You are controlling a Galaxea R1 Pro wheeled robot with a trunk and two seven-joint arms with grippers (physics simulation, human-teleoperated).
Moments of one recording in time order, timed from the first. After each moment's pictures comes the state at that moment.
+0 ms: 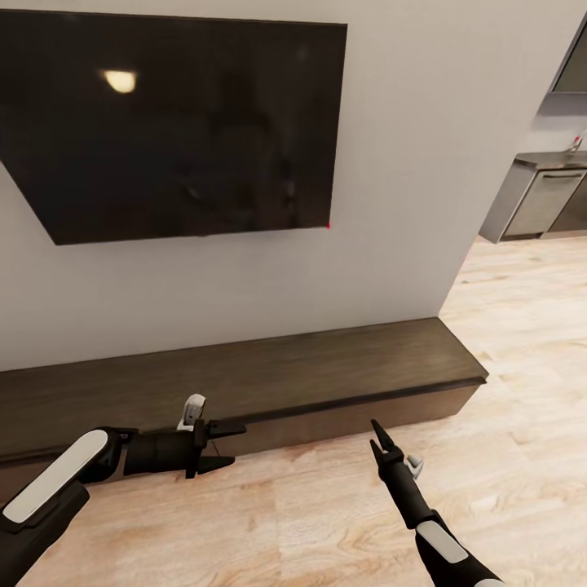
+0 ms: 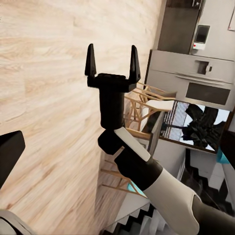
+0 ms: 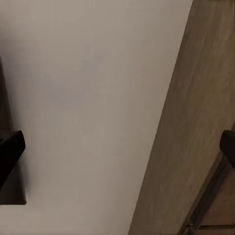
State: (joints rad) left arm -0.46 0.49 -0.44 -1.41 1.95 1.00 0.13; right arm -0.51 -0.06 0.22 -0.35 -1.51 0.02 0.95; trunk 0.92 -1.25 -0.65
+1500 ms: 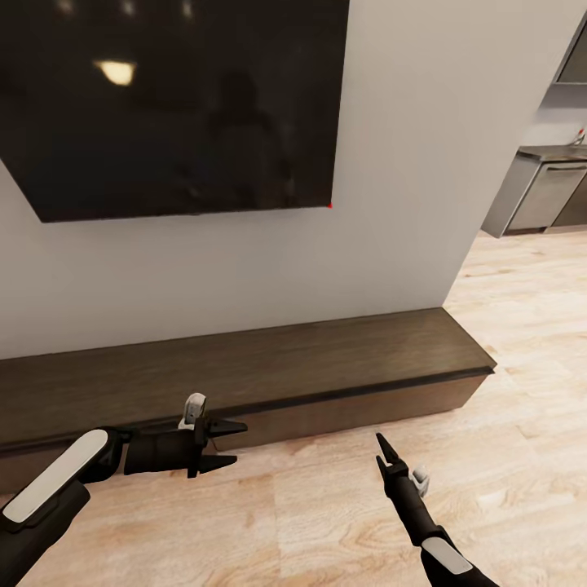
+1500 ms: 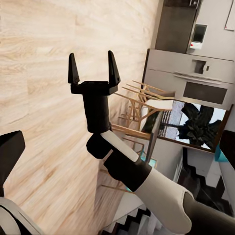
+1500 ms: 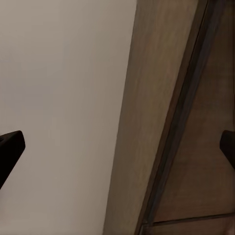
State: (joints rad) left arm -0.46 0.49 -0.44 -1.41 1.97 1.00 0.13; right arm -0.51 -0.06 0.22 -0.25 -1.54 0.00 0.94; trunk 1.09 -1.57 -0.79
